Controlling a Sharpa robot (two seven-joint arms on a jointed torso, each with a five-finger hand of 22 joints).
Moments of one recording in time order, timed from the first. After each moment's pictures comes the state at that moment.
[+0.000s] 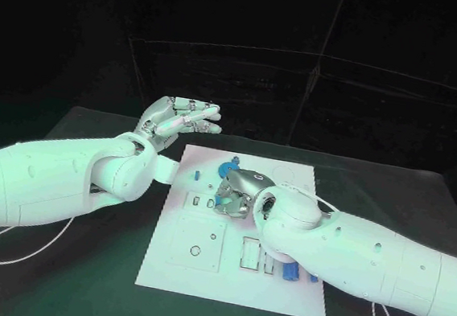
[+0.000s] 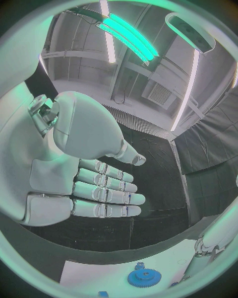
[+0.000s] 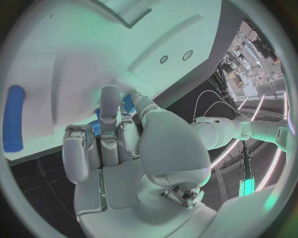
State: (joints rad) left arm 1.22 -0.79 -0.09 1.40 0.00 -0.28 0.62; left_hand 1.27 0.08 0.05 -0.07 0.05 0.97 0.22 0.09 0.07 1.05 0.17 0.09 0.07 1.12 0.13 0.17 0.10 0.18 0.87 0.24 0.27 0.09; right arm 1.13 -0.44 -0.07 1.40 -1.53 -0.23 -0.40; right_hand 1.32 -0.03 0.19 0.01 0.17 1.02 0.14 0.10 0.07 1.41 0.05 1.35 1.31 1.44 -0.04 0.78 0.47 0.02 1.47 0.07 1.57 1.31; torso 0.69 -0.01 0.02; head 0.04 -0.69
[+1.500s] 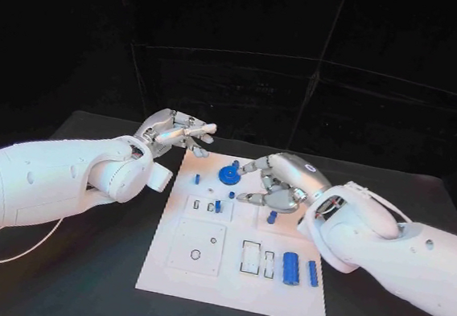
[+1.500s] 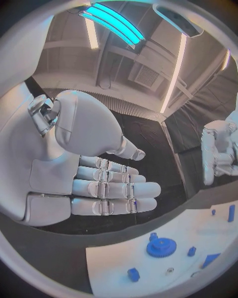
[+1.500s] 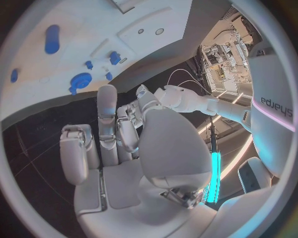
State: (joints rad) left arm 1.22 -0.80 -0.09 1.37 -0.17 -0.30 0.39; left_hand 1.18 0.08 0.01 -0.04 0.05 1.09 0.14 0.10 0.08 1.30 0.07 0.16 0.11 1.46 0.00 0.41 0.28 0.18 1.21 0.11 0.43 0.15; right arm 1.22 -0.76 -0.07 1.67 -1.43 -0.45 -0.06; right_hand 1.38 -0.09 0.08 0.14 0.14 0.87 0.17 0.08 0.07 1.37 0.08 1.31 1.31 1.43 -0.01 0.78 0.47 0.02 1.47 0.10 1.57 1.31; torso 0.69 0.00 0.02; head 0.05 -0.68
